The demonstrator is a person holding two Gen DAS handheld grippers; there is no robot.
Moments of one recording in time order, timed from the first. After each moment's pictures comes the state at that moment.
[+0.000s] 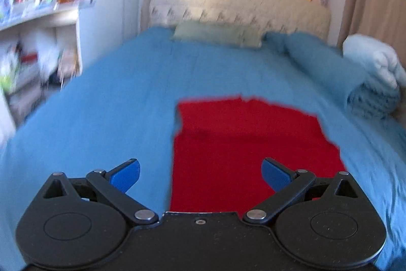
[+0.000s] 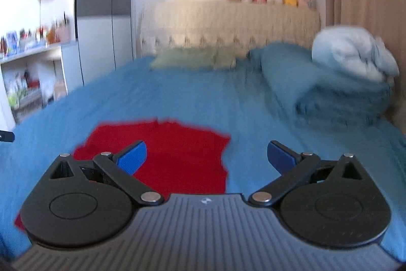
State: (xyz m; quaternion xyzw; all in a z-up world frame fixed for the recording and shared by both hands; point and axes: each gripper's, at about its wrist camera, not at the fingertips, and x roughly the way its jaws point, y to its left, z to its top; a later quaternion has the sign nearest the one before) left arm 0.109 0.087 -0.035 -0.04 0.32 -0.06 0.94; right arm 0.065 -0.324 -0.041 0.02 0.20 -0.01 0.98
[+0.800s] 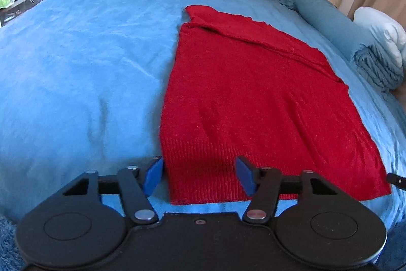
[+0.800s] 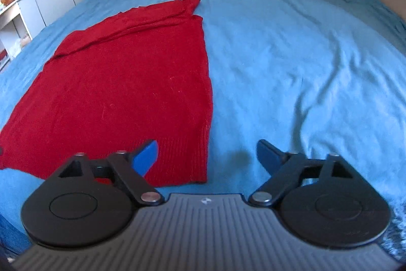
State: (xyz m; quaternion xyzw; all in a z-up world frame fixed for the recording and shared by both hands) left arm 0.067 0.092 -0.163 -0.09 0.42 -0.07 0.90; right arm 0.024 -0.311 -0.213 0.13 0.37 -0.08 0.92
